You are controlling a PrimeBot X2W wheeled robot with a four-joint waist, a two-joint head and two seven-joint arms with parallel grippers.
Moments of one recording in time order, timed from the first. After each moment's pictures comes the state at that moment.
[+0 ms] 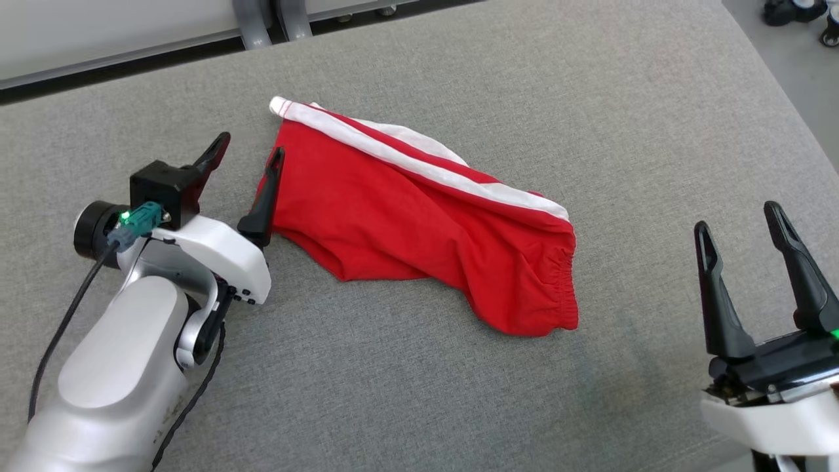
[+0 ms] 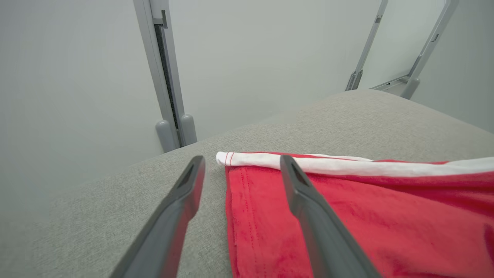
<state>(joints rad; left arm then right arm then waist) -0.64 0.37 -0.58 0.43 -0.57 0.04 -0.11 -0.05 -0.15 0.01 -0.22 0.10 0.13 -0.26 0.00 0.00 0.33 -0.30</state>
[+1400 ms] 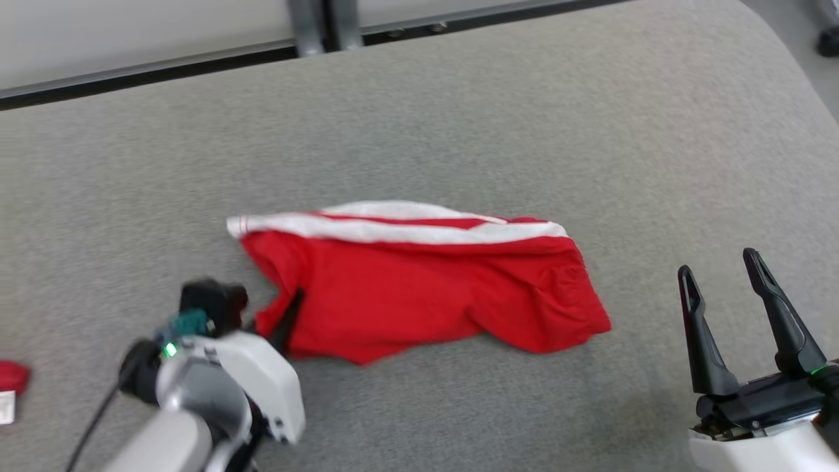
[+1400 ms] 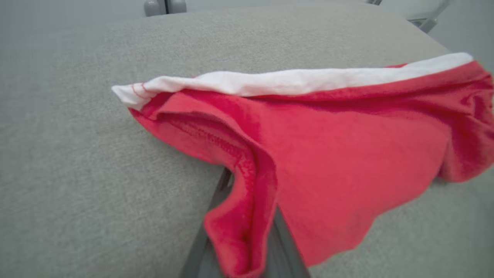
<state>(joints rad) -0.32 0.46 -0.61 0.04 -0.69 0.20 0.21 0.04 -0.09 0.01 -0.22 0.08 0.13 -0.26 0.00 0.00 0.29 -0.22</state>
